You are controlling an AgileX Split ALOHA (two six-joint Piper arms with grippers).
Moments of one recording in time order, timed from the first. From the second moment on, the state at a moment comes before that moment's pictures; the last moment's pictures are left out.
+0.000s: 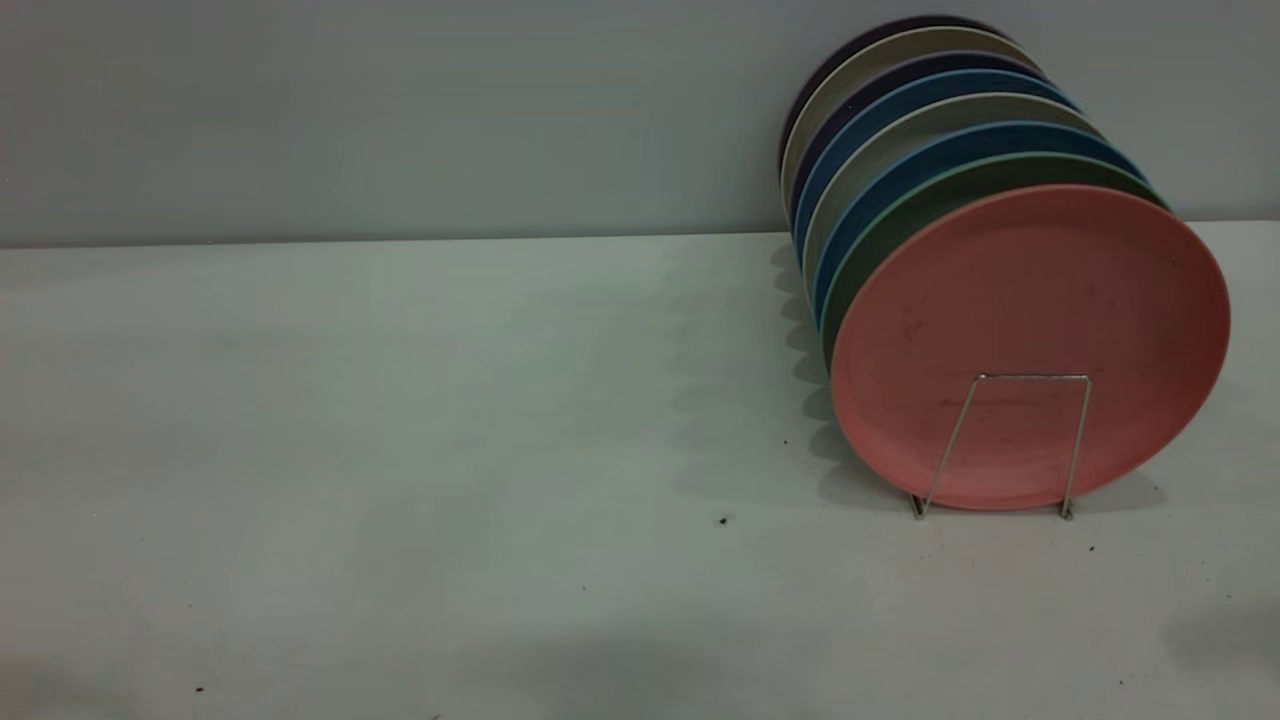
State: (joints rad) left arm 0.03 1.03 -0.87 -0.11 1.03 0.08; right arm -0.01 1.15 -0.98 0.20 1.22 -0.20
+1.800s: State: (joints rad) left arm 0.02 0.12 -0.49 -0.04 1.13 0.03; right arm 0.07 0.24 -0.48 0.11 1.14 -0.25
